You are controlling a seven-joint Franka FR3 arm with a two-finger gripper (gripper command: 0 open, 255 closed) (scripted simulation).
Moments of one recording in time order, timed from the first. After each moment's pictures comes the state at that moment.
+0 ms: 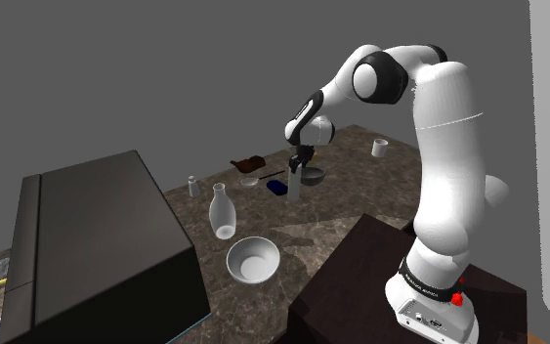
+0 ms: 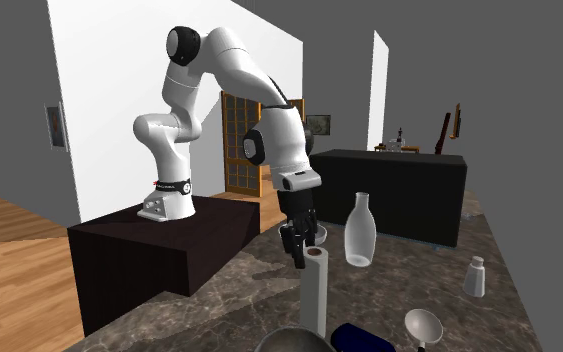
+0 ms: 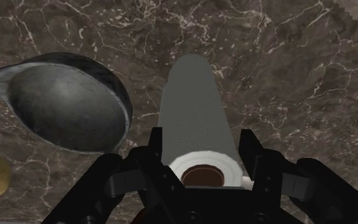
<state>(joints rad) -0.26 0.54 -0.17 -1.99 0.32 2.70 -0.54</state>
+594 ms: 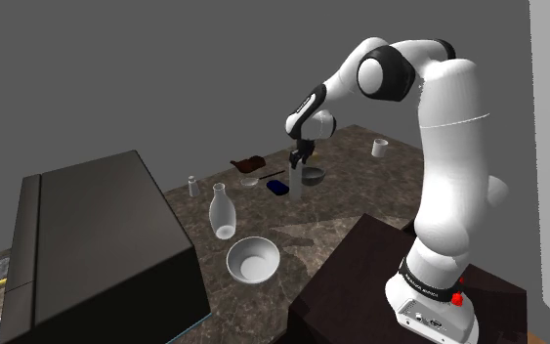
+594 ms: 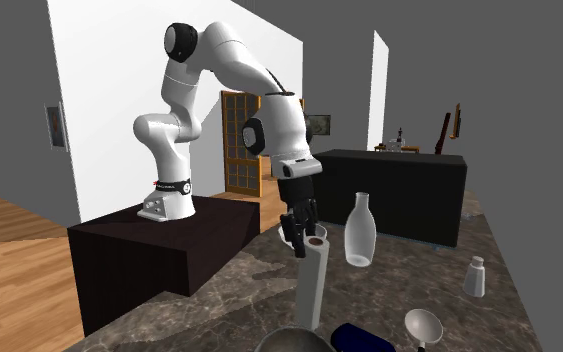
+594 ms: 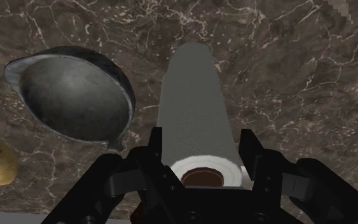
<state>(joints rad) -0.24 0.49 -0.19 -2.00 0.30 2.65 -0.52</state>
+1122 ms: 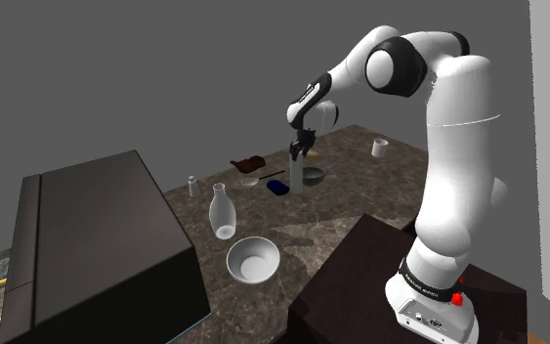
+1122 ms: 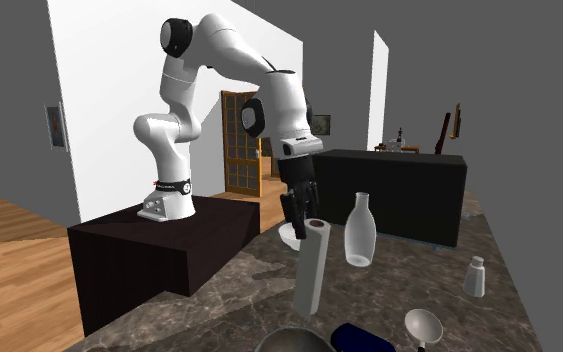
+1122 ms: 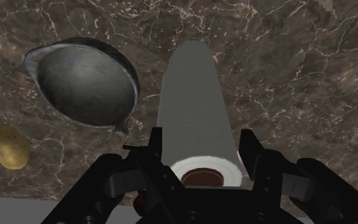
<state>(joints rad) -0.22 0.41 -0.21 -1.99 0.26 2.57 -0.49</state>
